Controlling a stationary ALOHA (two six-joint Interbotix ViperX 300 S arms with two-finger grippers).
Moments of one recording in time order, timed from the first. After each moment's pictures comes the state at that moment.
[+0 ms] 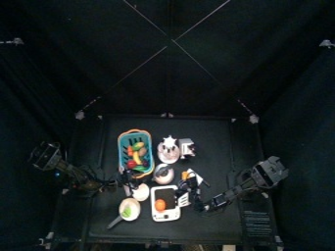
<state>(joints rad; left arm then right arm) -0.43 -0.29 1.10 1.90 0.75 -2.27 0.48 0.04 0.57 -1.19 0.79 2.62</state>
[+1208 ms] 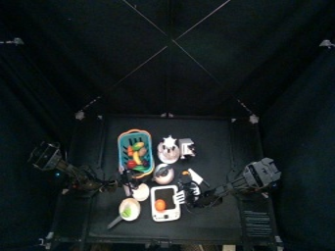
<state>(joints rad) -0.43 -0.29 1.11 1.90 0.75 -2.27 0.37 0.13 0.49 -0.66 0.76 2.13</state>
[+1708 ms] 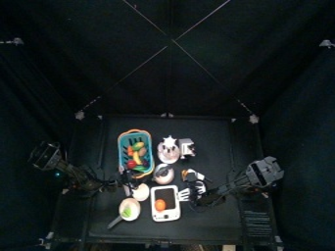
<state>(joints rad) -0.43 -0.29 1.11 1.90 0.75 -2.27 0.37 0.09 0.54 -0.60 0.86 2.13</state>
